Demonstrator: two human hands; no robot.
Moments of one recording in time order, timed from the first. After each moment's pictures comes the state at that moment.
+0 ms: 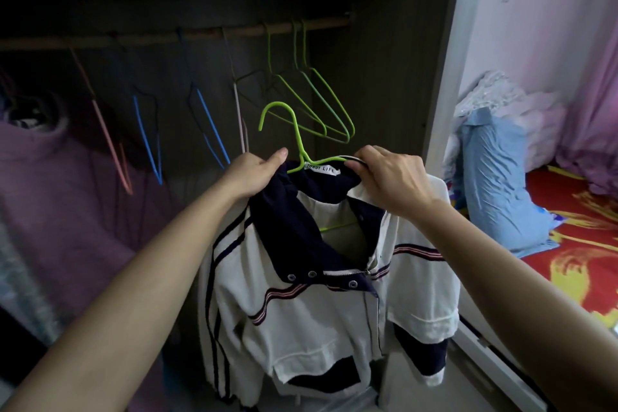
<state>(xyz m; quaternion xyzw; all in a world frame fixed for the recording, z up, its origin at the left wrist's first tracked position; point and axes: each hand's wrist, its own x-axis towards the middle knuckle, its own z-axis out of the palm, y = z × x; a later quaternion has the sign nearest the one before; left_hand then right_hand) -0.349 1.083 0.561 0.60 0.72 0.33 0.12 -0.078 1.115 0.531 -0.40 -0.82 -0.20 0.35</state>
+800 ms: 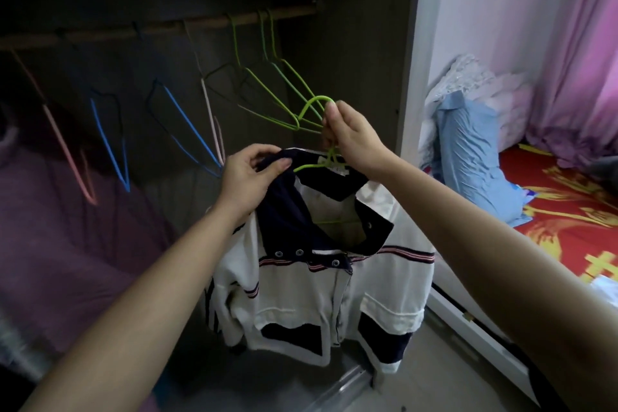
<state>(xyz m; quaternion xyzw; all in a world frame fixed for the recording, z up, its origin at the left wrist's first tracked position) -0.306 1.080 0.529 0.59 0.48 0.59 0.27 -0.100 1.122 0.572 -0.31 -0.71 0.39 0.50</state>
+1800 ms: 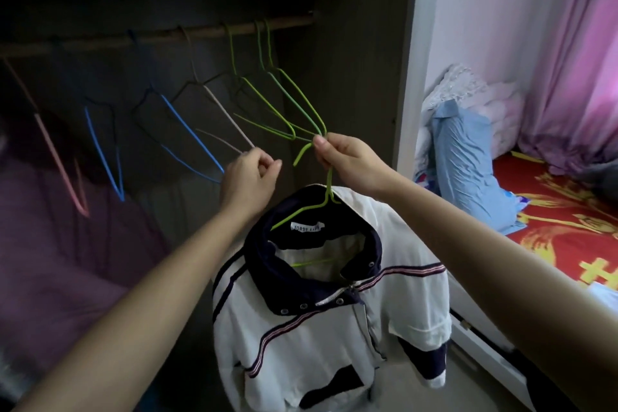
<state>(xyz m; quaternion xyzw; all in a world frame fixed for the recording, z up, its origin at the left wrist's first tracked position) -0.306 1.097 0.536 0.65 0.64 0.41 -0.03 -0.094 1.105 0.567 -0.34 -0.78 0.33 0.41</state>
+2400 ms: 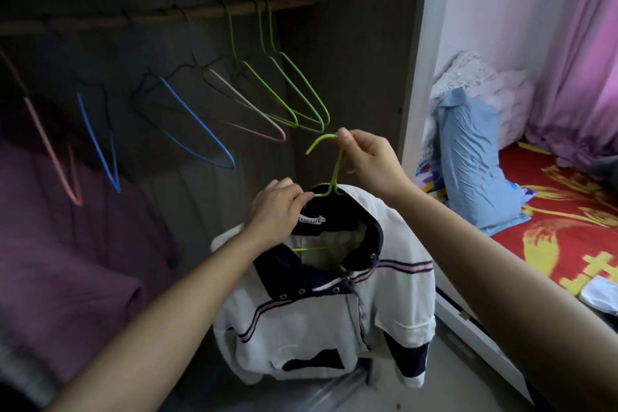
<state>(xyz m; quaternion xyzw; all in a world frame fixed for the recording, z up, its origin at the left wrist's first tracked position) -0.280 1.086 0.478 0.75 0.58 0.31 0.02 -0.082 1.126 0.529 -0.40 -0.70 0.31 0.51</state>
